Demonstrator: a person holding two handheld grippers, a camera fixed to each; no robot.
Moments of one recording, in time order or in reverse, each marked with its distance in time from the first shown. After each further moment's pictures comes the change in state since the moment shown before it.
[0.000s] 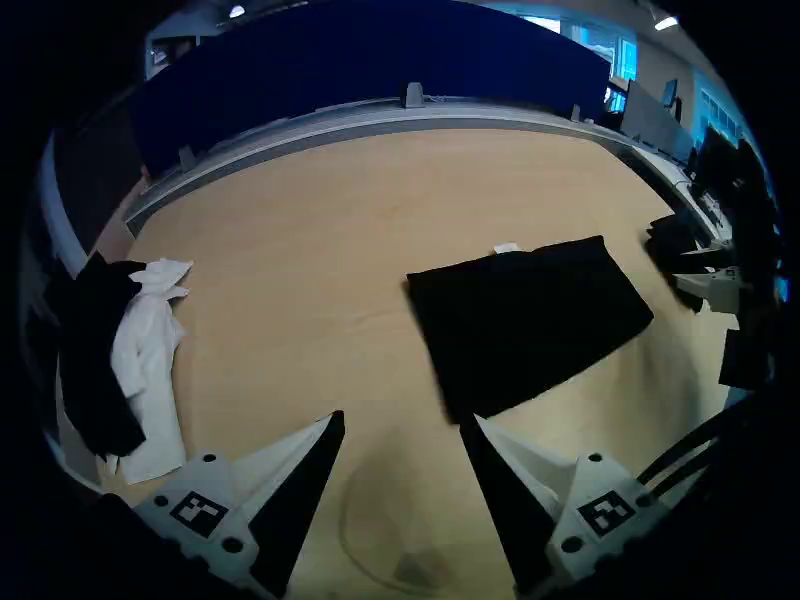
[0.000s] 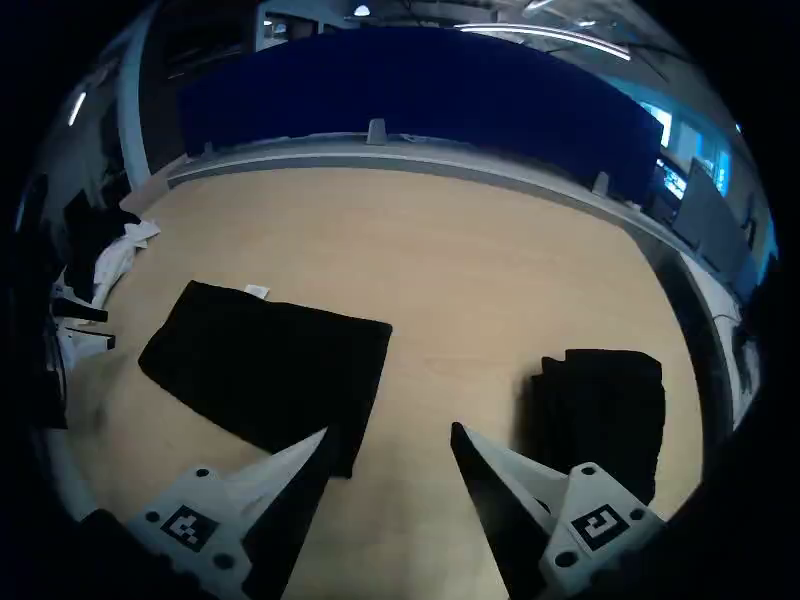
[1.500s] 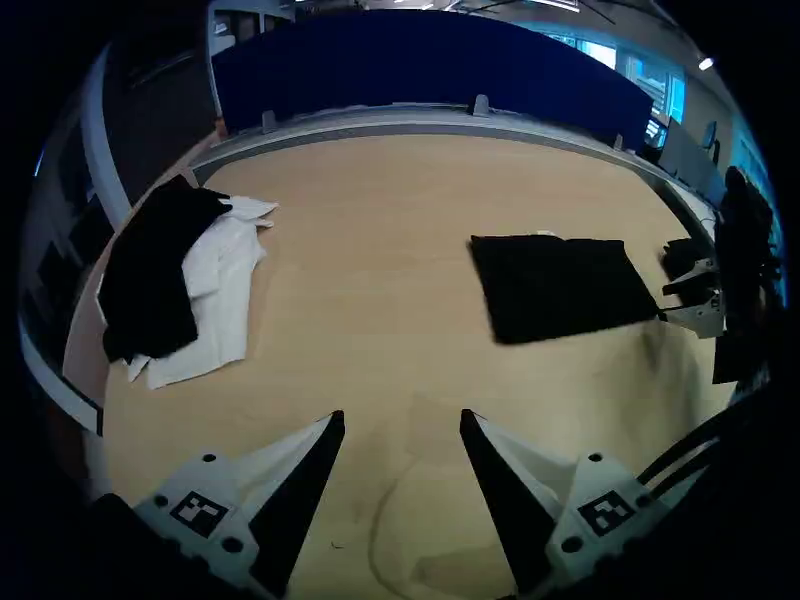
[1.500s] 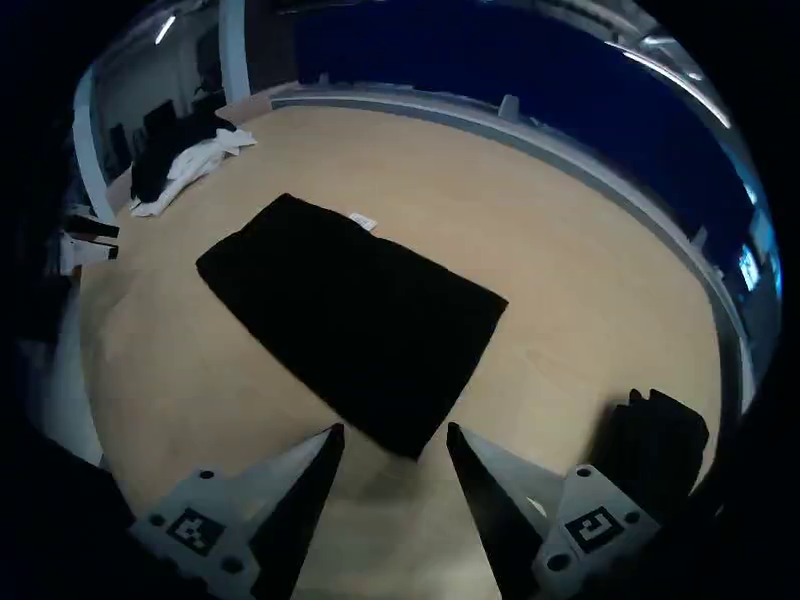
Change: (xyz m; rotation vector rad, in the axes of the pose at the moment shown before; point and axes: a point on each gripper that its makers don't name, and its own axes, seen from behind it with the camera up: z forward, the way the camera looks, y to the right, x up) left arm -0.071 -0.035 -0.073 0.114 0.008 -0.171; right arm -0.040 -0.052 0.014 0.247 -0.123 -0.309
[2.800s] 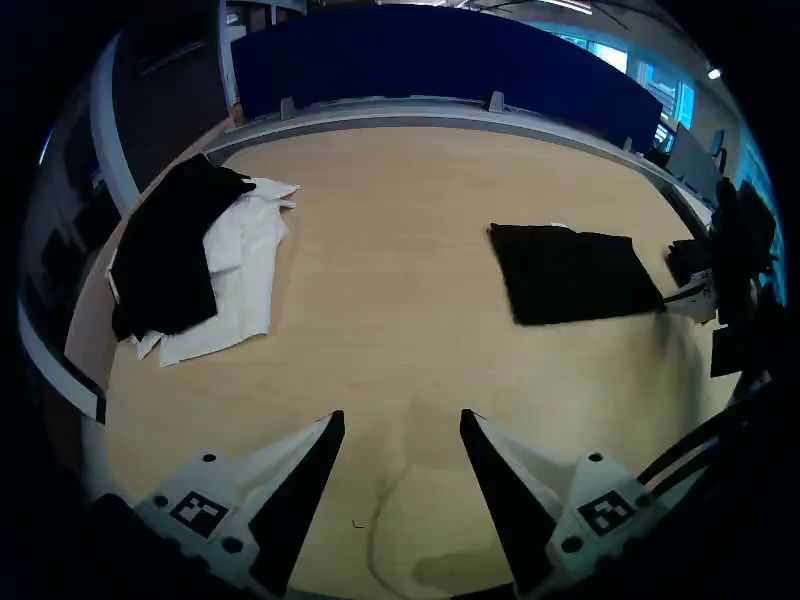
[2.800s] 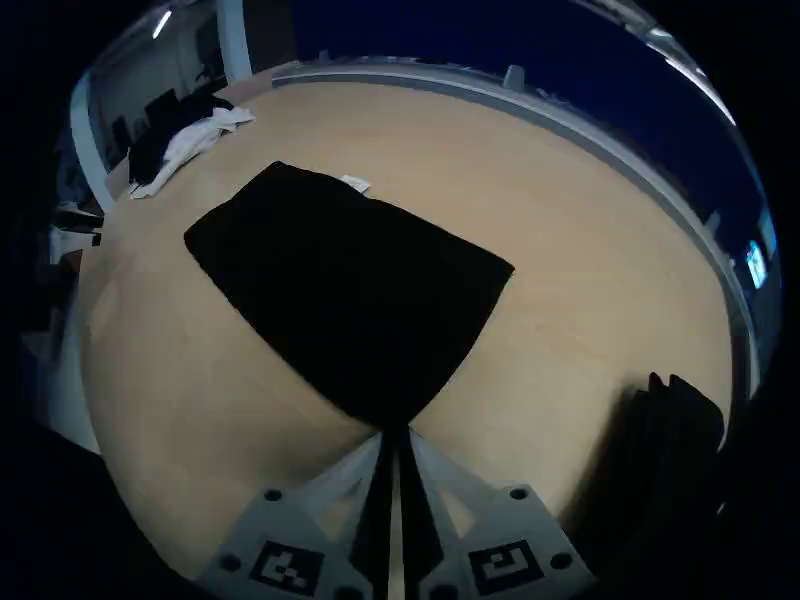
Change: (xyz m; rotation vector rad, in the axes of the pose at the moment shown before) left arm -0.019 -0.022 -0.008 0.014 -0.019 -0.029; right arm -0.023 0.006 0.014 0.031 -0.066 0.005
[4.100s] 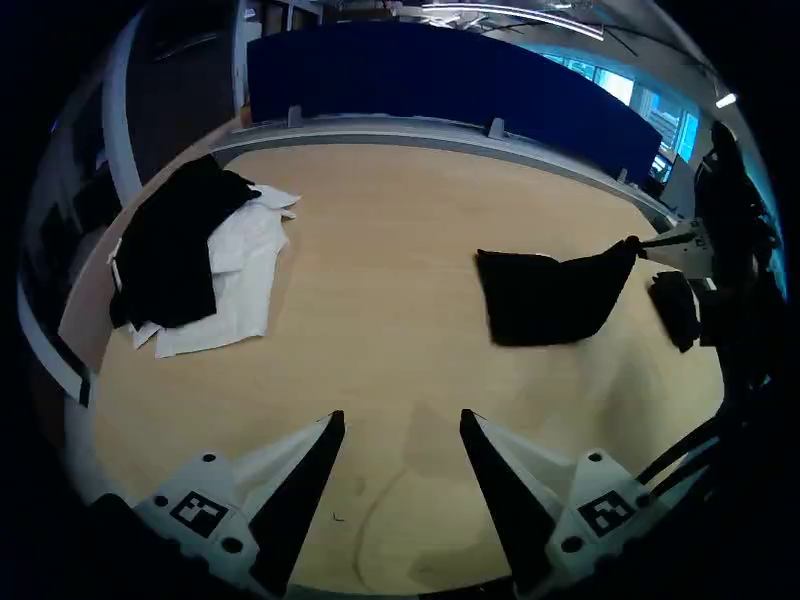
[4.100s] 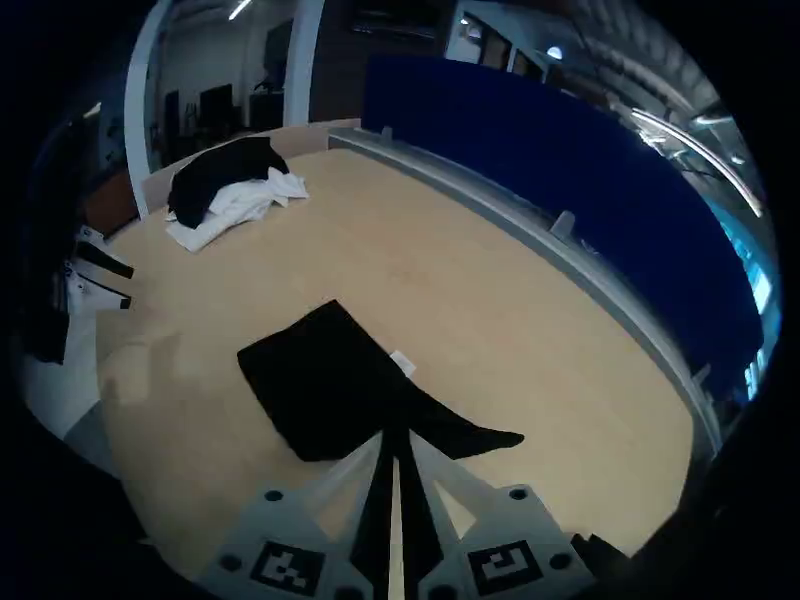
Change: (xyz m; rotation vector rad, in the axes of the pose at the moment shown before) left arm 0.012 0.010 -0.025 -0.049 0.053 -0.078; right arm 0.168 -0.050 -0.050 -0.006 0.209 -0.244
